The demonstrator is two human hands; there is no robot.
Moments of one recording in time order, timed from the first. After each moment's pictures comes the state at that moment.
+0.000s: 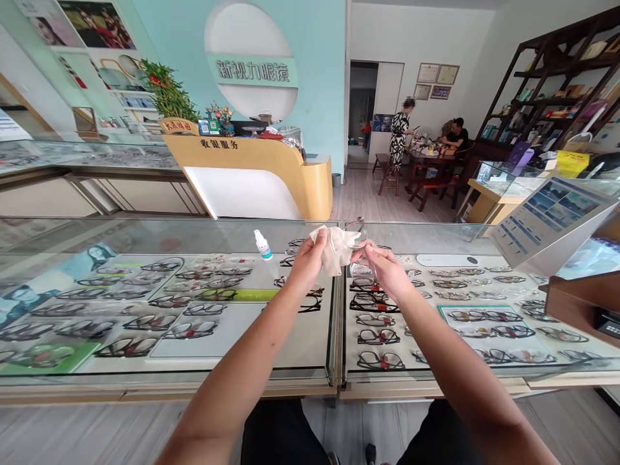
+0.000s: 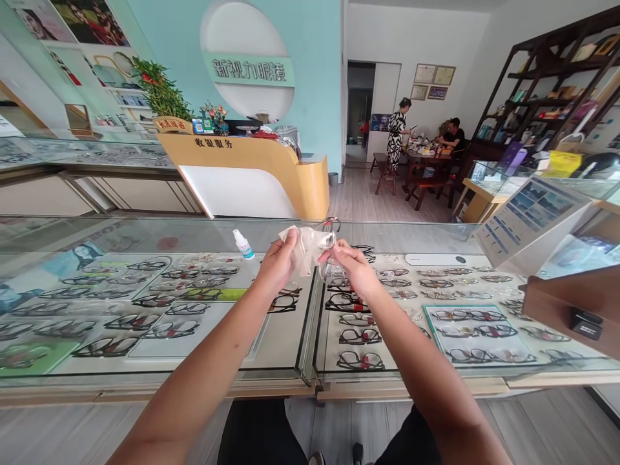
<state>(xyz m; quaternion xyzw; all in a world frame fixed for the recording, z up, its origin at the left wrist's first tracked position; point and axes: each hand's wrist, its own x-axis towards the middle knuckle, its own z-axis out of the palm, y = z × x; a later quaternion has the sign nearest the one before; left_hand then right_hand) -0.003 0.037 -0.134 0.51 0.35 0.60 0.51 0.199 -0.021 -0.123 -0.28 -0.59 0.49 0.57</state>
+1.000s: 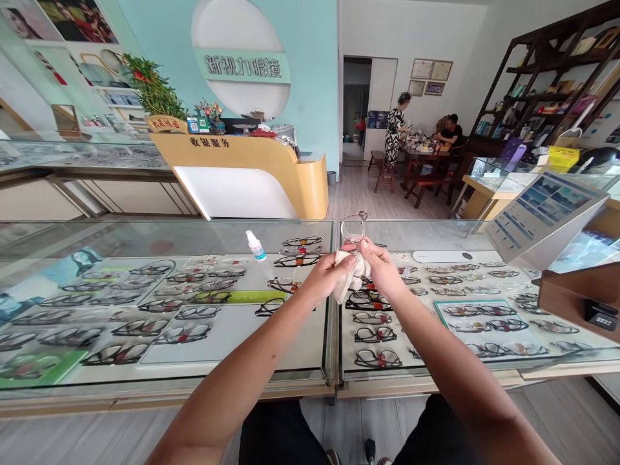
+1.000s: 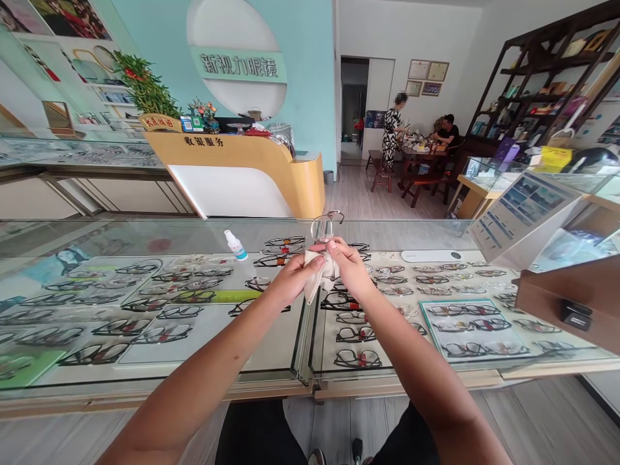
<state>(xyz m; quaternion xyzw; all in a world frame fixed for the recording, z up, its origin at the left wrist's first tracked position) 0.021 0.006 -0.146 0.57 0.30 0.48 0.60 0.193 -0.017 -0.130 -0.30 -0.56 0.48 0.61</state>
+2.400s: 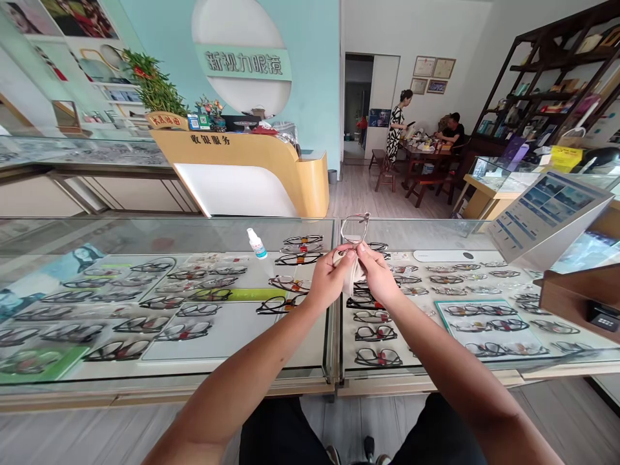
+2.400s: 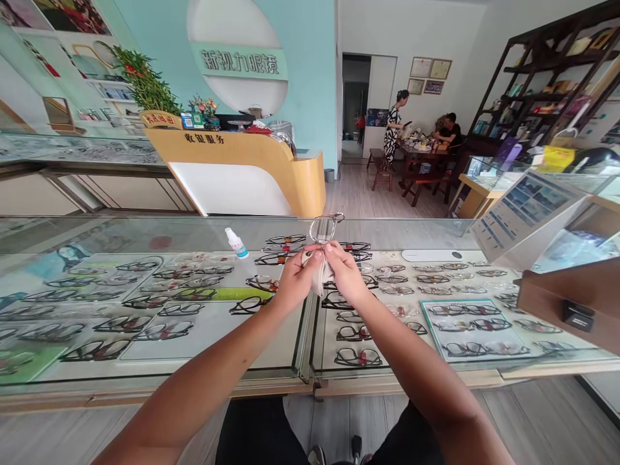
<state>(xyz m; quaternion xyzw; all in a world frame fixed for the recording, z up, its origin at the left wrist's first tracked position) 0.037 -0.004 -0.152 0.59 0.30 0.58 0.48 0.177 -0.023 -0.139 -0.30 -0.55 0.48 0.61</state>
